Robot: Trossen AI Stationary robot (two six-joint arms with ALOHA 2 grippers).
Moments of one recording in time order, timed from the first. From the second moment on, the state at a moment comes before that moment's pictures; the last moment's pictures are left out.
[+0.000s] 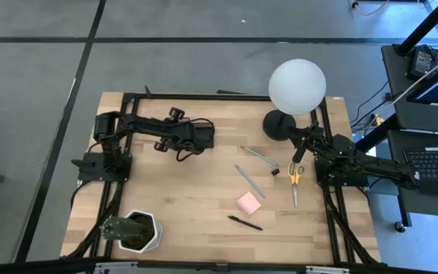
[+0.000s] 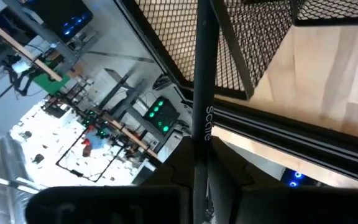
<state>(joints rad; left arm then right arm) 0.14 1.84 1.25 -1.56 -0.87 0.09 -0.21 0.04 0.01 0.07 0.35 0.12</state>
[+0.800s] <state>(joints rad) 0.13 1.97 1.25 -1.56 -0.92 0.06 -0.21 0.04 0.01 0.07 0.35 0.09</state>
